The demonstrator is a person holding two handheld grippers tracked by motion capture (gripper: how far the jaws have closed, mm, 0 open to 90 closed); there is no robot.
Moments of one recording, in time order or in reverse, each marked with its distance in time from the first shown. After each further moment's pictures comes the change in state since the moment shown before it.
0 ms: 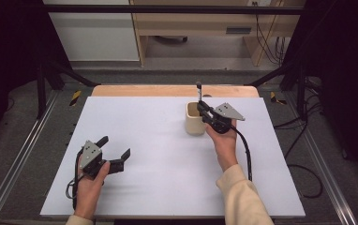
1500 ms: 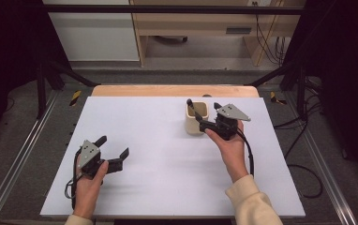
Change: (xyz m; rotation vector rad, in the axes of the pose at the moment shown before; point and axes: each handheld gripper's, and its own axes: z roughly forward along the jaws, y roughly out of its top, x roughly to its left) left arm 0.004 0.000 -0.001 -0.007 0.010 -0.007; right arm 0.016 0.030 -0.035 0.109 -0.053 -0.001
